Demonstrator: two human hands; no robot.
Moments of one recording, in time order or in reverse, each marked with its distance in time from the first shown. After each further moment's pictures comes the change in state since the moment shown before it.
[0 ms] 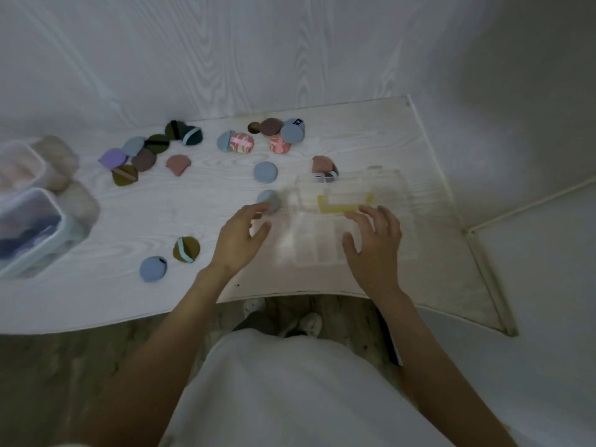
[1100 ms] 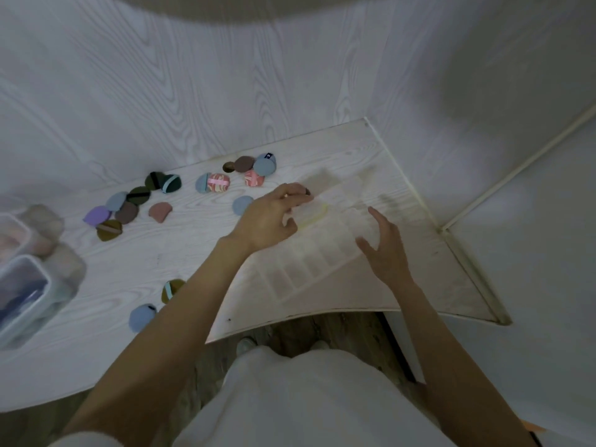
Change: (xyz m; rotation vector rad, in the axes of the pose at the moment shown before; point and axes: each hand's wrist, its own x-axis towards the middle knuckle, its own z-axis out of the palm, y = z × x) left_hand 0.070 0.084 0.004 0.232 -0.214 0.540; right_hand 0.013 0.065 -0.014 0.347 -0.155 0.365
